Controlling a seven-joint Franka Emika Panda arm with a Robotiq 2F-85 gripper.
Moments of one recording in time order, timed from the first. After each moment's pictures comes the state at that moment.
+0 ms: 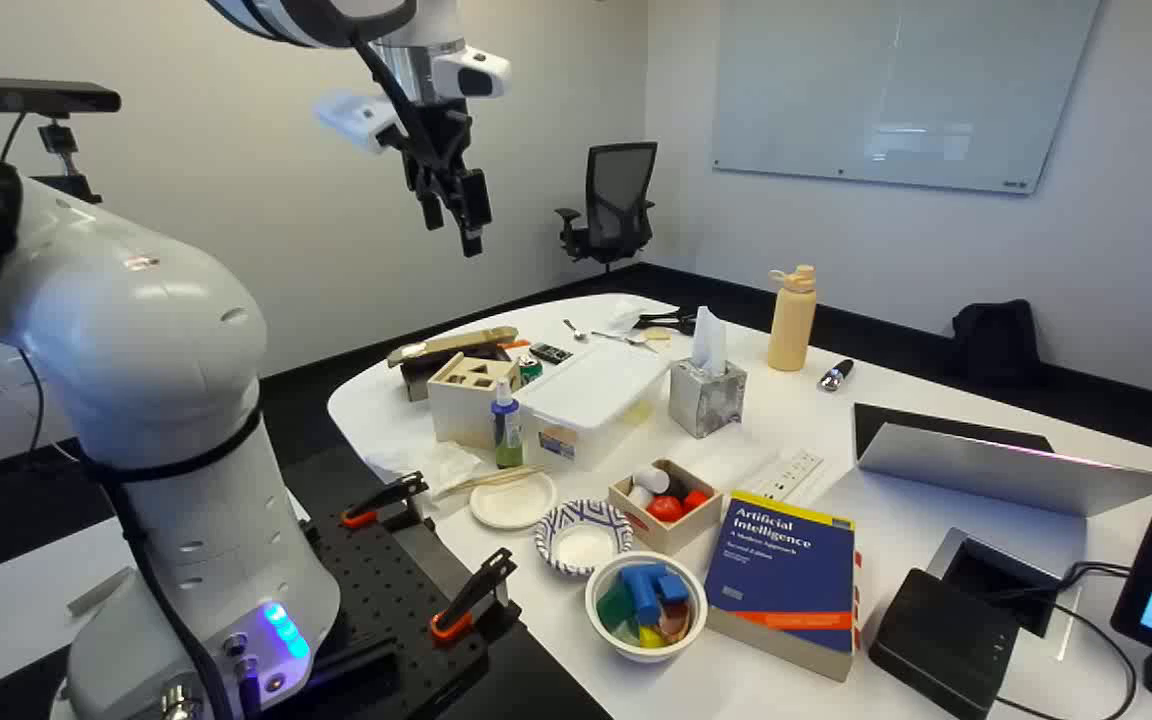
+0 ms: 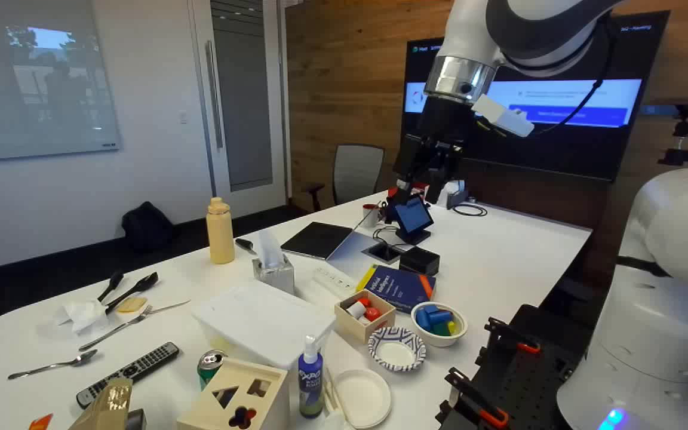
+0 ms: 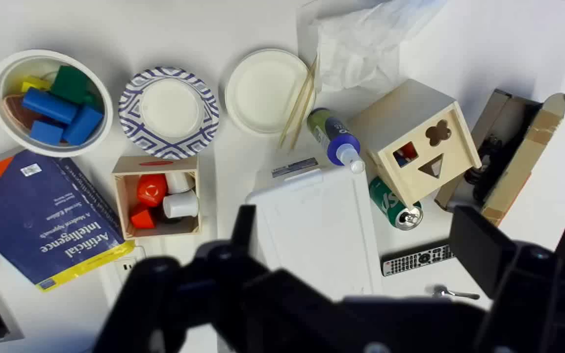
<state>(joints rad) 0.12 -0.87 0.07 -2.79 0.22 2.12 0.14</state>
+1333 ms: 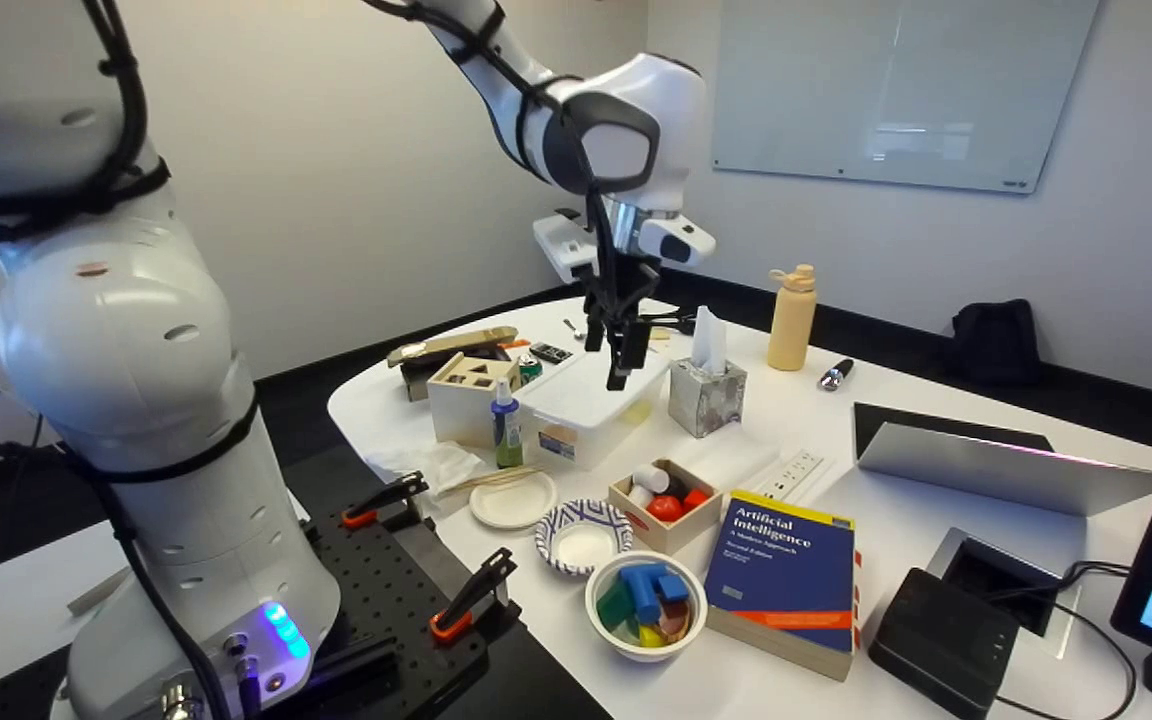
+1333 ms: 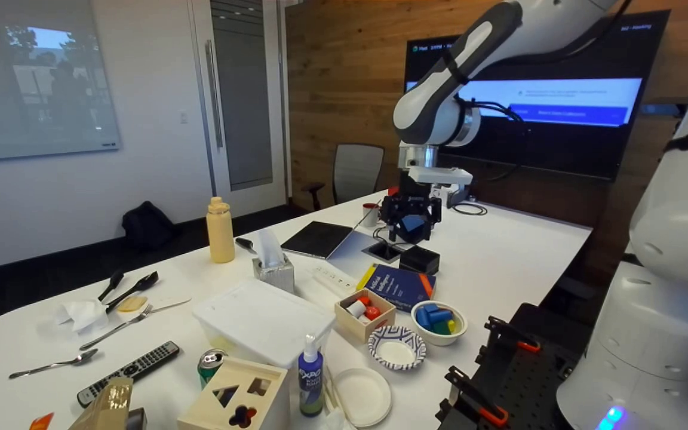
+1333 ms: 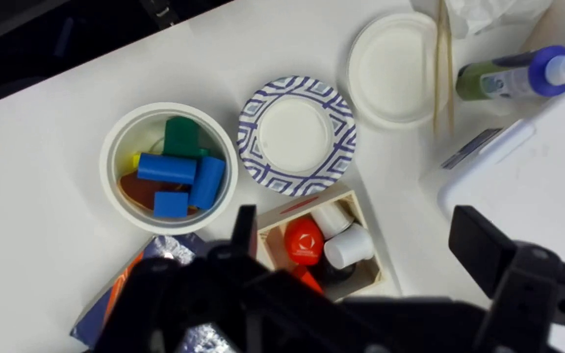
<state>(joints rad) -0.11 -0.07 -0.12 -2.50 0.17 2.30 0.14</state>
